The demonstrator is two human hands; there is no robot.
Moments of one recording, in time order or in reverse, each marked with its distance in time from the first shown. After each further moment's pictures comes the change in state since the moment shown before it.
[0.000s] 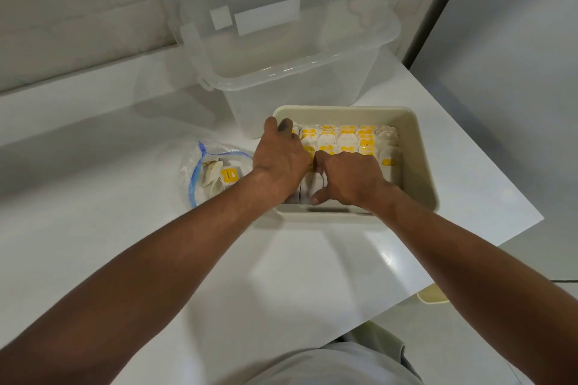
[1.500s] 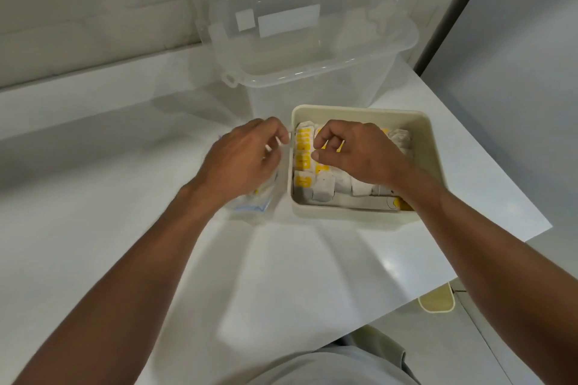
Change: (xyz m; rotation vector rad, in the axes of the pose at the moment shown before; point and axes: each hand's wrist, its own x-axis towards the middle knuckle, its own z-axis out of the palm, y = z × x) left_hand -0.070 -0.070 0.042 -1.041 0.405 -0.147; right_hand -0.013 -0.022 -0.060 0.594 0.164 -0.121
